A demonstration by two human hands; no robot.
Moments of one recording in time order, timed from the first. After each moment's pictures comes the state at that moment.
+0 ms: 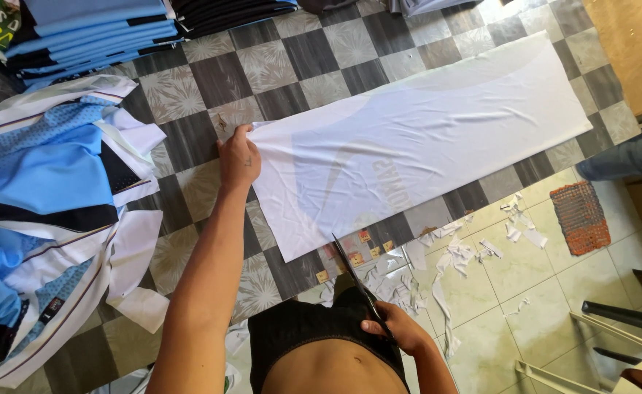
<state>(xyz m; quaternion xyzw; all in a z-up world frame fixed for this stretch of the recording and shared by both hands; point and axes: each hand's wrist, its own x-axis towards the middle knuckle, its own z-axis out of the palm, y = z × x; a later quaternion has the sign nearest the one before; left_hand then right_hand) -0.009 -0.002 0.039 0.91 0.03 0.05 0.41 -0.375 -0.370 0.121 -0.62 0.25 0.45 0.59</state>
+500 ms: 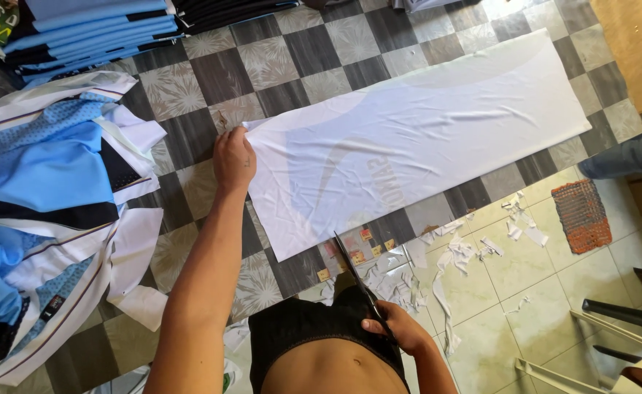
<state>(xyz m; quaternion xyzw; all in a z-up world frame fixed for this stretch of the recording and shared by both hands) -0.011 0.012 0.006 0.92 -0.02 0.20 0.33 -0.376 -0.366 0.125 -0.62 0.26 0.44 0.60</state>
